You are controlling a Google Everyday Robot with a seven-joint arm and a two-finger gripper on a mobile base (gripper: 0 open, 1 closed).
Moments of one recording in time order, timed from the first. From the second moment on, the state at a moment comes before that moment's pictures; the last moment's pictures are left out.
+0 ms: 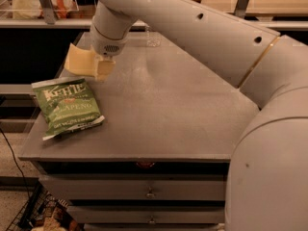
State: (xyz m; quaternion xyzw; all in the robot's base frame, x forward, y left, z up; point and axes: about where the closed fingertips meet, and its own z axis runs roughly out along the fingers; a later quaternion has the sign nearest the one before) arm 0.647 0.138 0.889 -0.78 0.57 0.01 0.27
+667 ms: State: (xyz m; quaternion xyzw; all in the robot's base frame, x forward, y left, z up) arm 0.648 0.136 0.889 -0.78 0.57 0.01 0.26
